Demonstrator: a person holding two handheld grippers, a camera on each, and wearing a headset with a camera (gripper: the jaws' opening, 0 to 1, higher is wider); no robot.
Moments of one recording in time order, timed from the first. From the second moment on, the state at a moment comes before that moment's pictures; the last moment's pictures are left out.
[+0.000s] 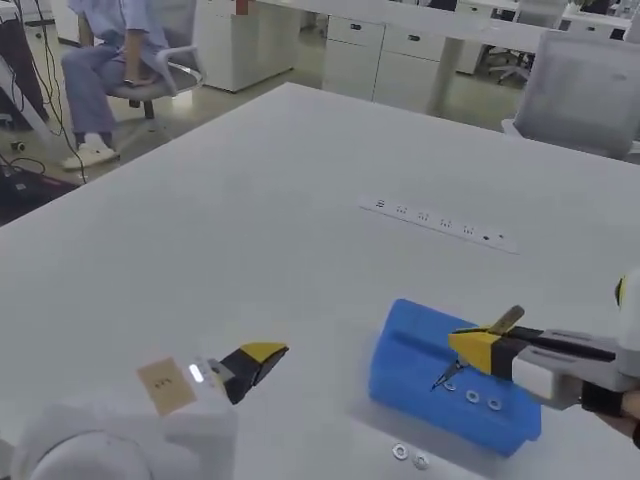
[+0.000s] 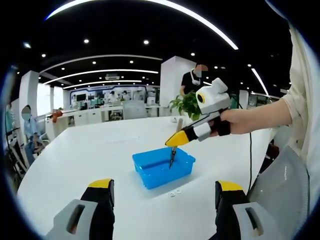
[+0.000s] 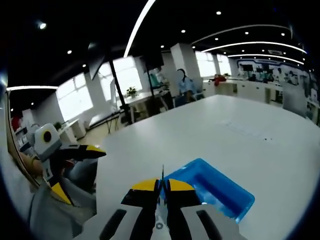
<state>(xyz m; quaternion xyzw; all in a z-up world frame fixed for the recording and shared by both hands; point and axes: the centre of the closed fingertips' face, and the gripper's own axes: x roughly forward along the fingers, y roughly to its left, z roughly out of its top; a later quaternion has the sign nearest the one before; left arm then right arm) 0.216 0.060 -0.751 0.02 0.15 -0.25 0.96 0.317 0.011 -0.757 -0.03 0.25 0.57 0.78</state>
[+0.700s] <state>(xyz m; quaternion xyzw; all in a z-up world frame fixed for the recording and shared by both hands) 0.215 0.059 -0.751 0.02 0.16 -0.25 0.96 0.297 0.005 -0.812 -0.03 0.32 0.56 0.76</state>
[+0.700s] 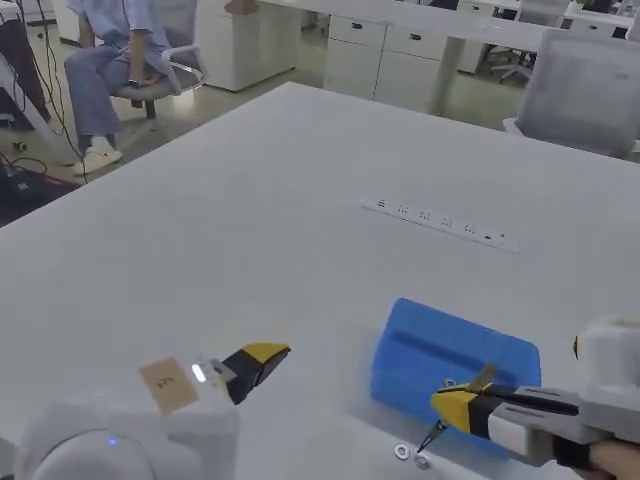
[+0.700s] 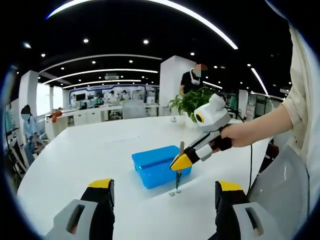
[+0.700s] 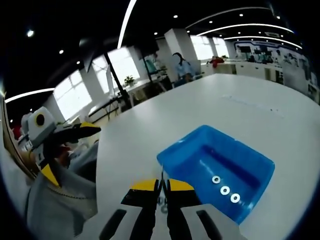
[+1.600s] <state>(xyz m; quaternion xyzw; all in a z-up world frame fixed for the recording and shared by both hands) 0.215 0.059 -0.753 0.02 0.16 -0.25 0.96 0.269 0.011 -0.822 -0.19 0.26 0.62 0.72</state>
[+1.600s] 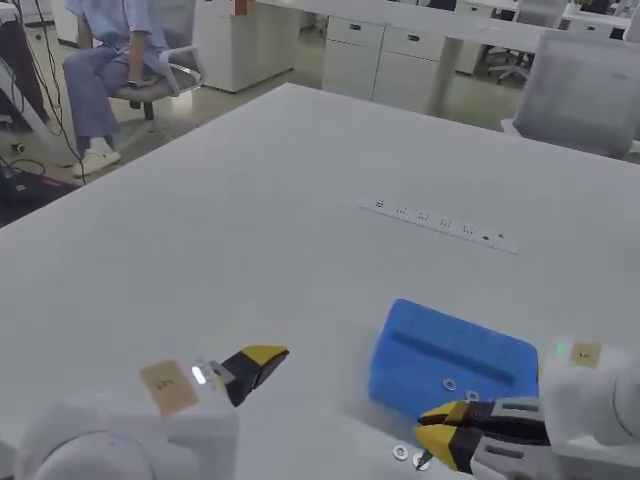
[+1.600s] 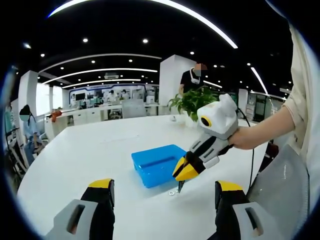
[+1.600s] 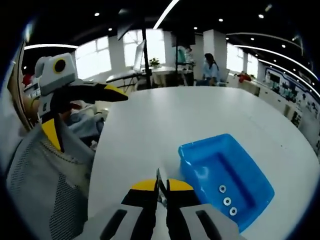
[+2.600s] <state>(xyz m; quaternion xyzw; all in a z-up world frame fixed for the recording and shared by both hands) 0.214 0.057 -0.753 0.03 0.16 -0.25 0.95 0.319 0.018 -0.751 -0.04 0.24 0.59 0.77</state>
